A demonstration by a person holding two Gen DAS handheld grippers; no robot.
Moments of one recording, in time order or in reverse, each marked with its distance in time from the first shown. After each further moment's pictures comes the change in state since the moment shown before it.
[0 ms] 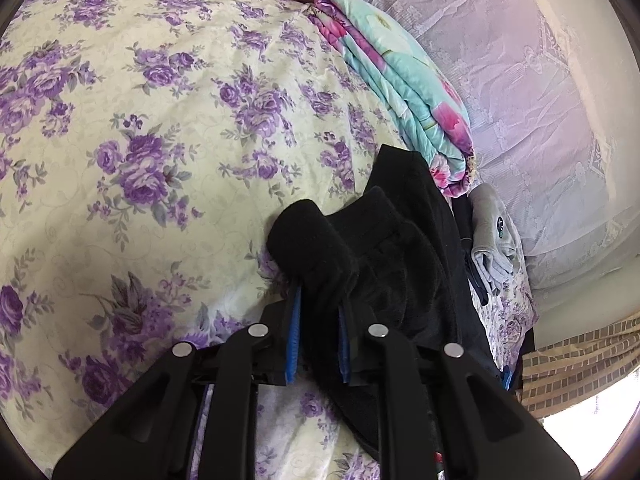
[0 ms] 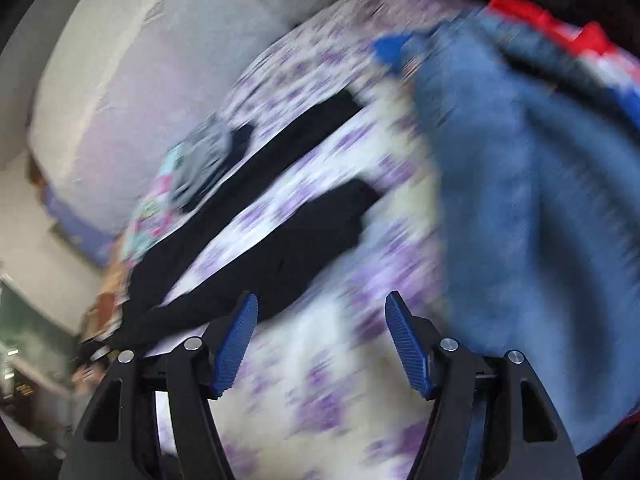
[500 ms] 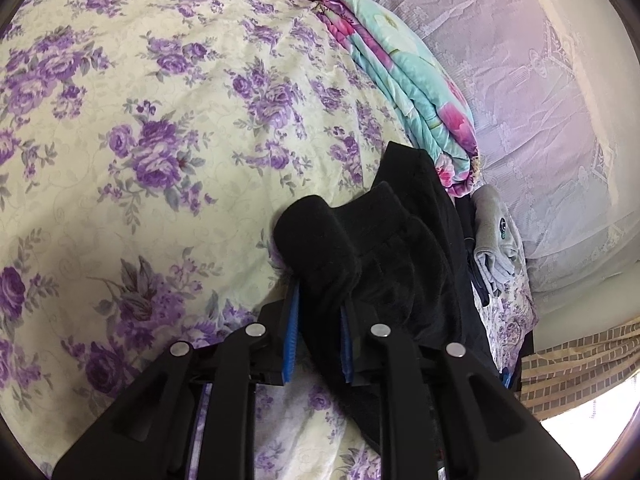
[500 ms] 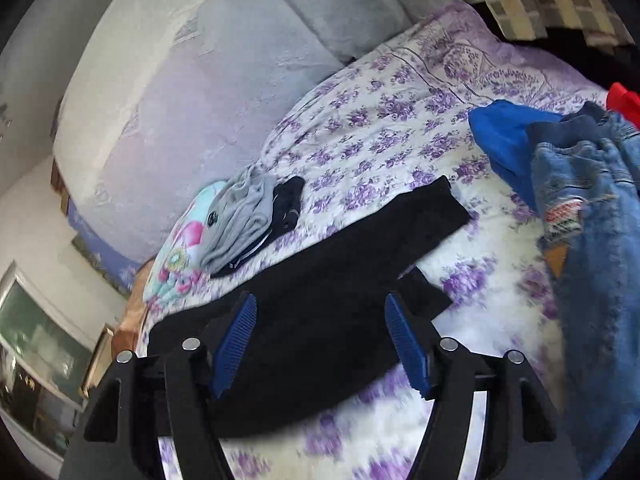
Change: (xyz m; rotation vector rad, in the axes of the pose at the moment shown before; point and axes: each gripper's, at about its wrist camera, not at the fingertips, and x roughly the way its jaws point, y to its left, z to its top) left arm -0.001 0.008 -0.006 -0.022 0.009 -0.001; right arm 0.020 0.035 0.106 -0.117 -0.199 -0.084
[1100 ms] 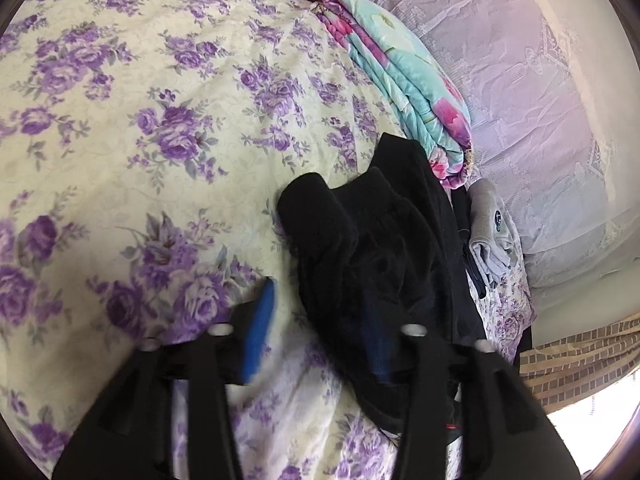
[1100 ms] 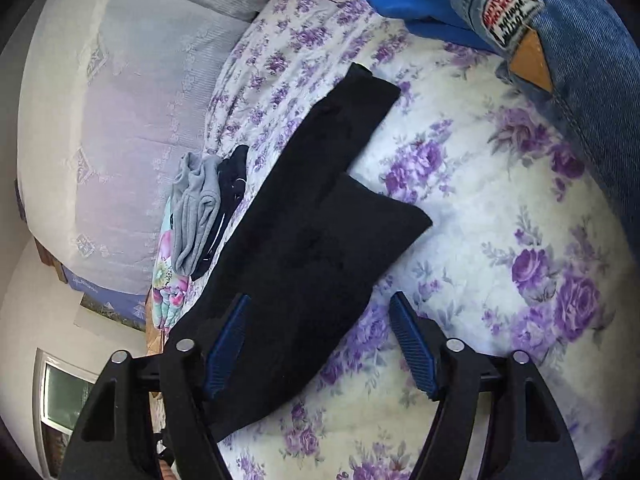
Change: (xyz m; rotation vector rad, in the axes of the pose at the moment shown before) left arm -0.024 -0.006 -0.017 0.006 -0.005 0.007; right arm 0.073 -0.048 -0.034 0.369 0.131 0.067
